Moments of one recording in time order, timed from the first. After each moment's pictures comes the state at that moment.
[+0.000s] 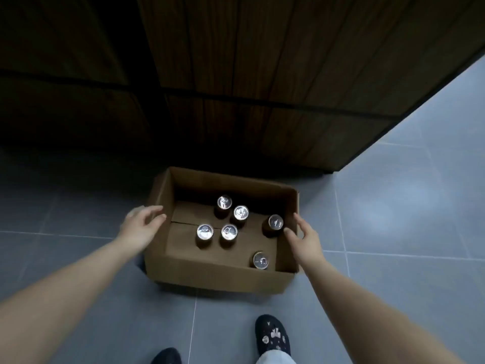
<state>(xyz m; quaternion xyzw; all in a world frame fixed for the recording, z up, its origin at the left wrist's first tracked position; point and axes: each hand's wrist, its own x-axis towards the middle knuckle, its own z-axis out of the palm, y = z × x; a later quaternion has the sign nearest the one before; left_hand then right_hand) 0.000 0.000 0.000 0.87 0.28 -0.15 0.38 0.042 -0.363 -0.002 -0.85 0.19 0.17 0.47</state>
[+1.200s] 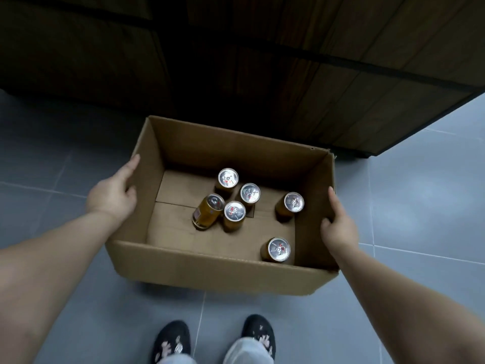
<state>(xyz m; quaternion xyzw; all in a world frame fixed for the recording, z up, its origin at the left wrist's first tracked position) -0.027 0.057 -0.032 0.92 0.32 -0.08 0.22 0.052 -0.359 -0.044 -0.93 0.14 0.16 0.29</state>
